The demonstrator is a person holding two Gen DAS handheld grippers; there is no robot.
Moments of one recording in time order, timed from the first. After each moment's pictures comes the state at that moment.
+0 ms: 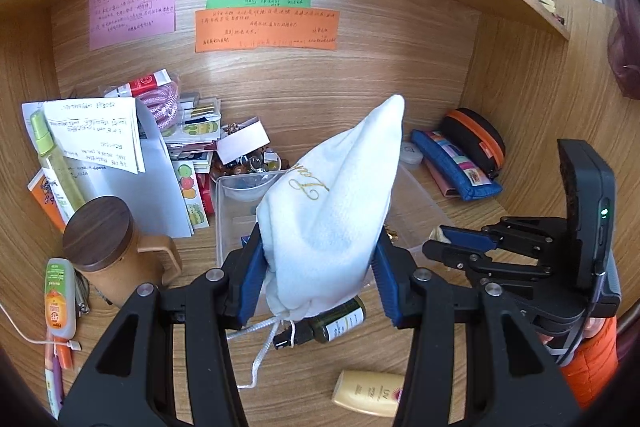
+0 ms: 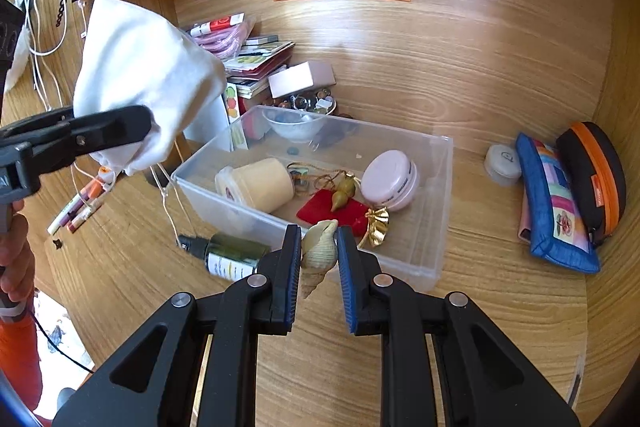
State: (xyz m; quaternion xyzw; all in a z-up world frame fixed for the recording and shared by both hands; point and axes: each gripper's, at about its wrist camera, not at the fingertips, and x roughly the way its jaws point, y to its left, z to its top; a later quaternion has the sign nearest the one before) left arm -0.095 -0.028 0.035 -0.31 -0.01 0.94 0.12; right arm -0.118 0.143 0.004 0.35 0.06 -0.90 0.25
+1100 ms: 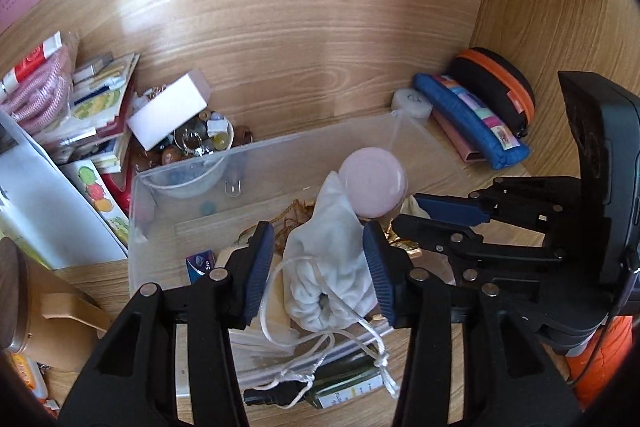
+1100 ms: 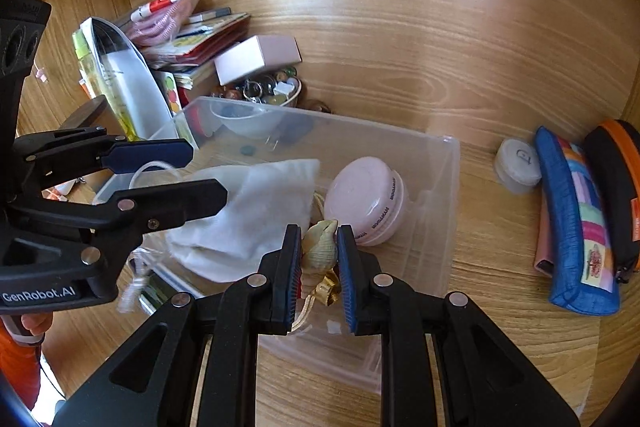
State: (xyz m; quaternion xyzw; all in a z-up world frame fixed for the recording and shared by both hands) left arm -0.199 0.008 -0.030 -0.40 0.03 0.90 0.17; right arm -0.203 0.136 -0.027 0.39 0.07 -0.89 0.23
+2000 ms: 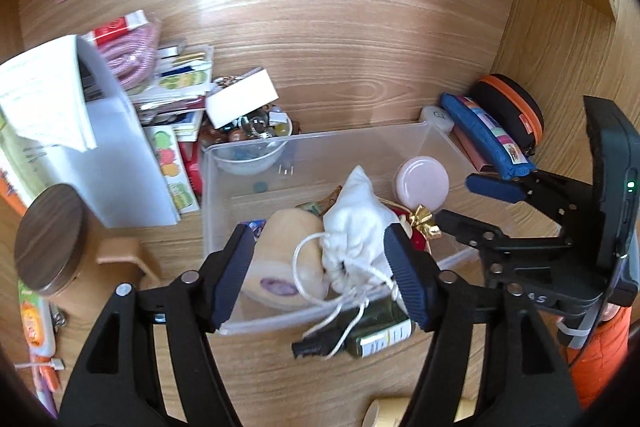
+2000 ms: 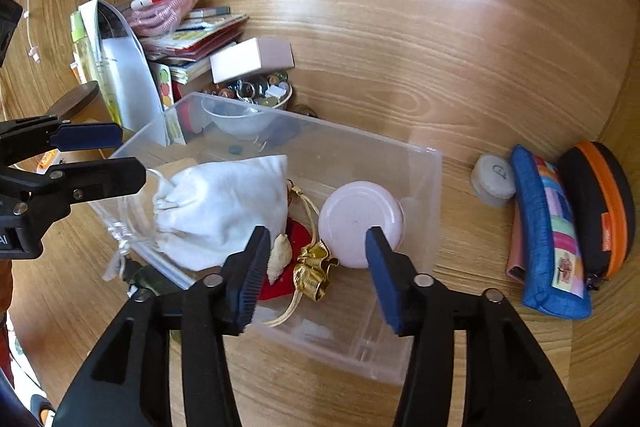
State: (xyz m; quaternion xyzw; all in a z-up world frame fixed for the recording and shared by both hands) left arm -0.157 -0.035 -0.010 -0.38 0.00 0.92 0.12; right arm -0.185 0.130 -0.015 0.37 0.11 -0.90 0.19
